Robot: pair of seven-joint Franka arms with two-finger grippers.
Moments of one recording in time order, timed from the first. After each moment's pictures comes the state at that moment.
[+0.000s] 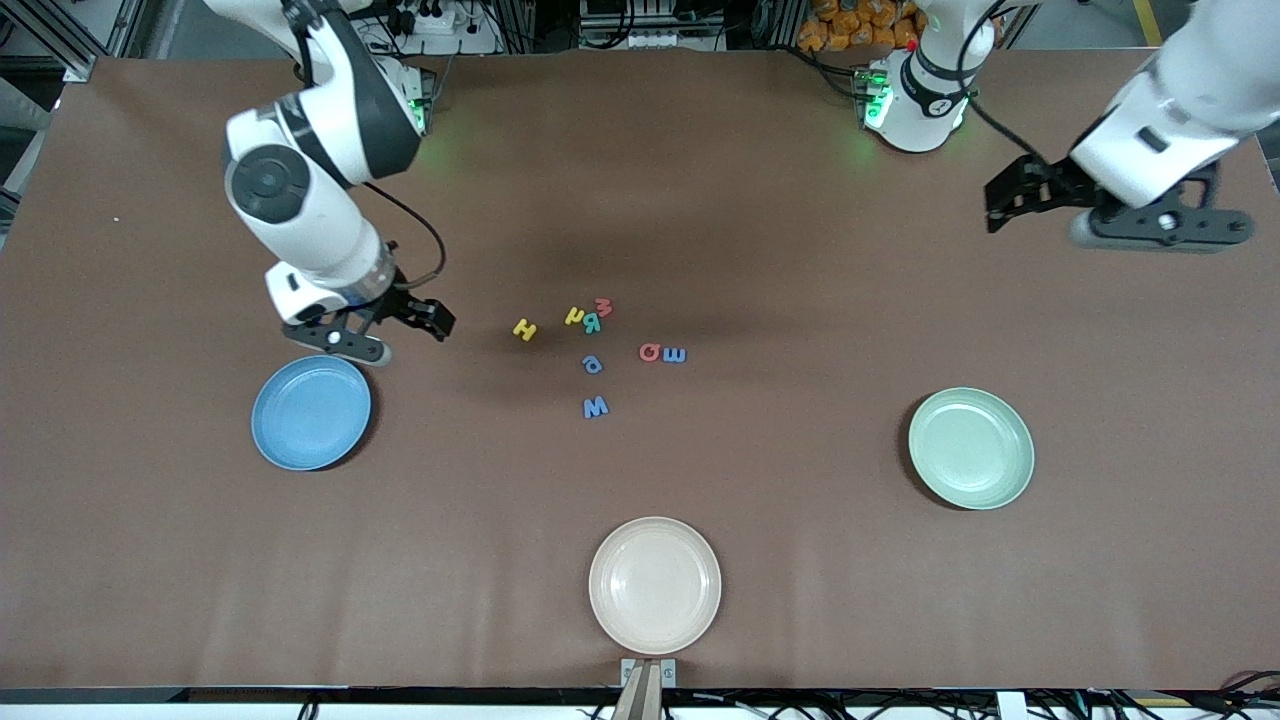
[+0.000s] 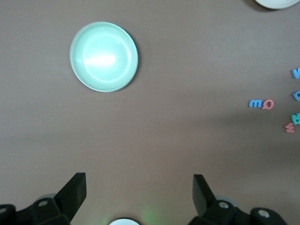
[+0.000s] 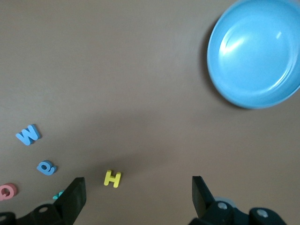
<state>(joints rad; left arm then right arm) 0.10 -0.02 -0.36 -1.62 -0.04 1.51 -0.20 0.12 0.15 0.30 -2.03 -0.04 2.13 0.79</state>
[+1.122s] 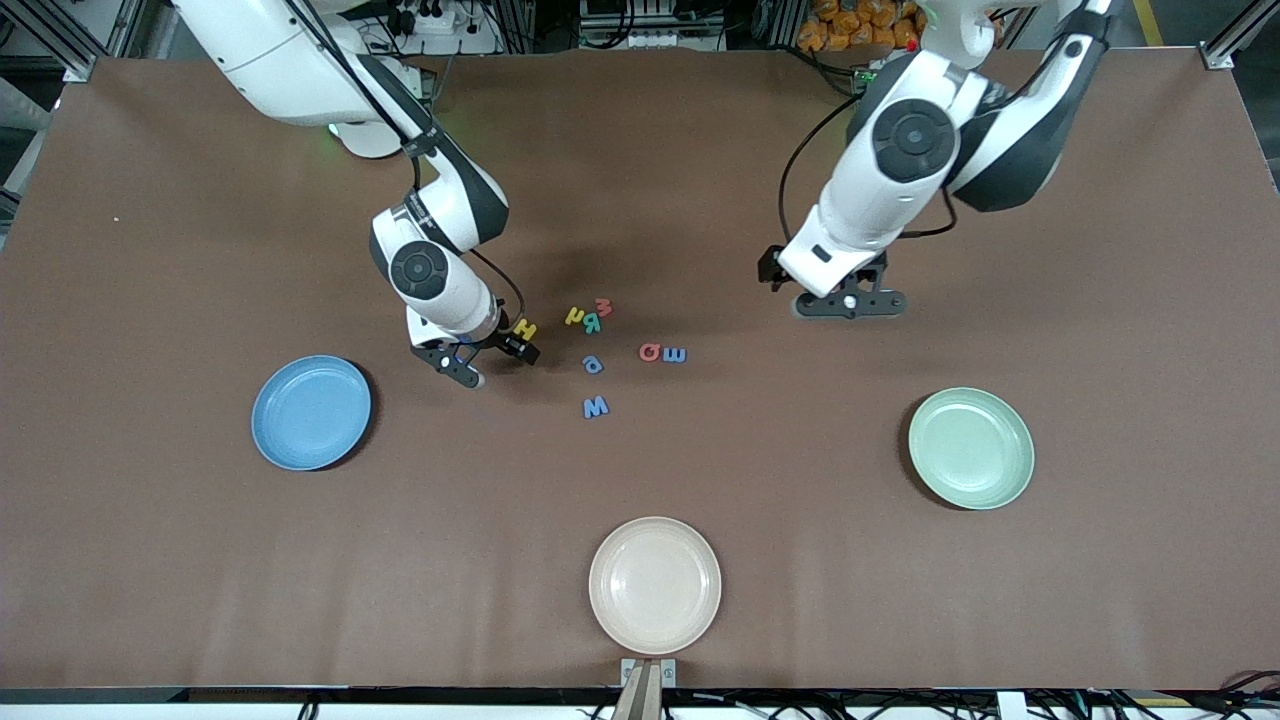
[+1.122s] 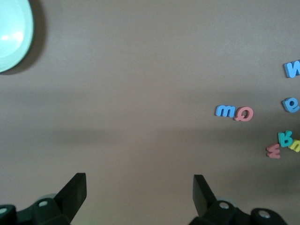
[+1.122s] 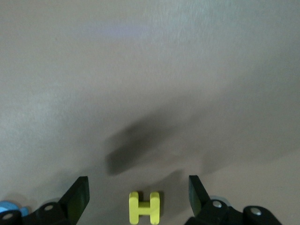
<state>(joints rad) 0.02 0.17 -0.63 -1.95 0.03 2.03 -0.65 0.23 0.46 0.30 -2.14 -0.04 2.54 1.11</state>
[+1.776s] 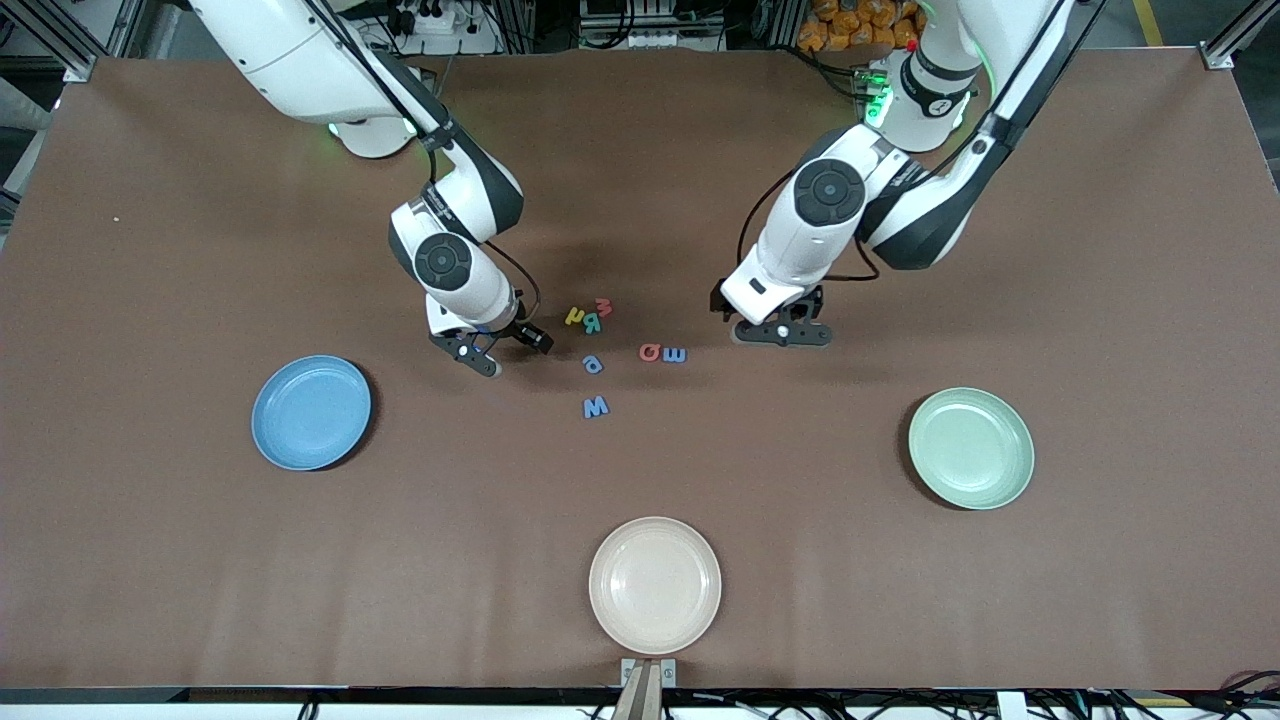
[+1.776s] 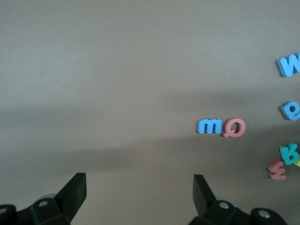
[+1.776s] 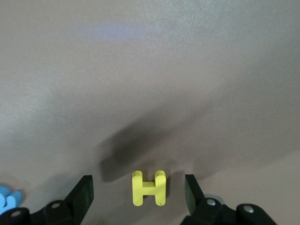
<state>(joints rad) -0.03 0.36 -0.65 -2.01 0.19 2.32 -0.70 0.25 0.48 0.31 -2.15 -0.04 2.54 1.15</state>
